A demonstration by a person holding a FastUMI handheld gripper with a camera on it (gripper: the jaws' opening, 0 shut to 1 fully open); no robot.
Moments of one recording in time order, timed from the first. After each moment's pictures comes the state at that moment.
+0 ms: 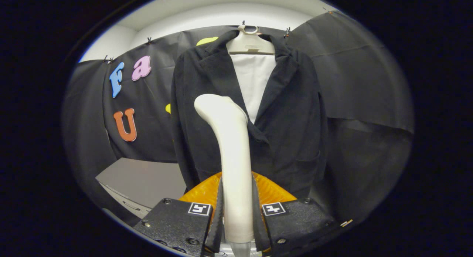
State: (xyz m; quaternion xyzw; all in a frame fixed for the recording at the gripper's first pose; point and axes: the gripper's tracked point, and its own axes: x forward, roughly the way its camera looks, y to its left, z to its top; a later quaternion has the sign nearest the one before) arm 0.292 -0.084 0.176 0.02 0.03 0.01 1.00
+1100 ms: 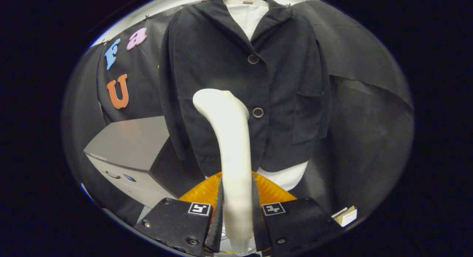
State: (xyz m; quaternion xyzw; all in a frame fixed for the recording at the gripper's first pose) arm 0.303 -0.104 0.031 0.01 0.17 -0.01 0.98
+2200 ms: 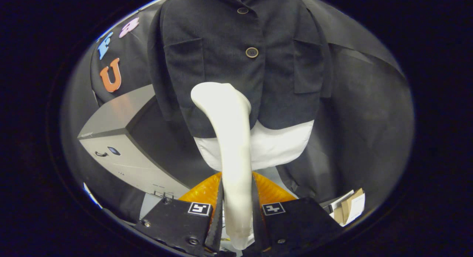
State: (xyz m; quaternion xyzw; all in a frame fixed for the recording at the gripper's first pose) arm 0.292 -0.118 -0.047 0.04 0.25 -0.02 0.97
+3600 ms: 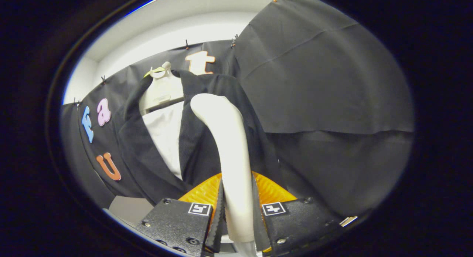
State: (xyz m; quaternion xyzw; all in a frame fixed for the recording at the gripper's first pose) arm 0.307 -0.247 0.301 0.14 -0.03 -0.07 0.99
